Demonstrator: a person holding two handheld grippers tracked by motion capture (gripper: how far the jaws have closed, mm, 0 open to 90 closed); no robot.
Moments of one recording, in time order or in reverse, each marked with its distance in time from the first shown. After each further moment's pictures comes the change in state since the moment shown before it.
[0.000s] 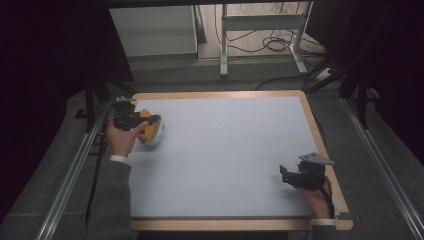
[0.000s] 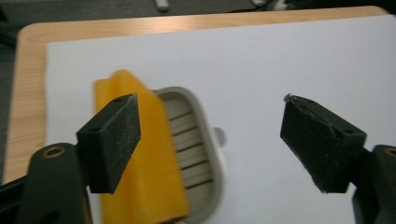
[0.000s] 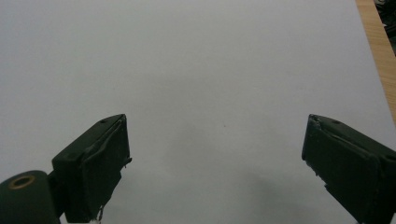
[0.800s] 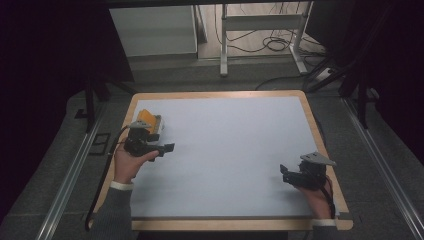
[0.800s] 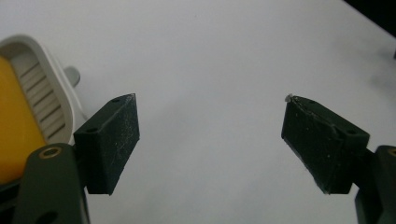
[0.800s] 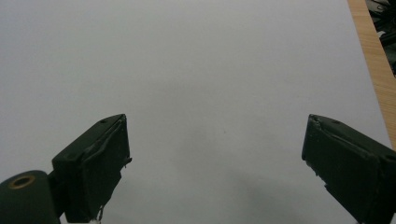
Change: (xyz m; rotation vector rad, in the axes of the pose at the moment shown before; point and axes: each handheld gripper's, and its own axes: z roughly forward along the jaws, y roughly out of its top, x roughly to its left) left arm -0.052 -0.060 -0.018 0.064 -0.218 0.193; right arm 0.000 0.002 -0.005 -0.025 0.006 -0.002
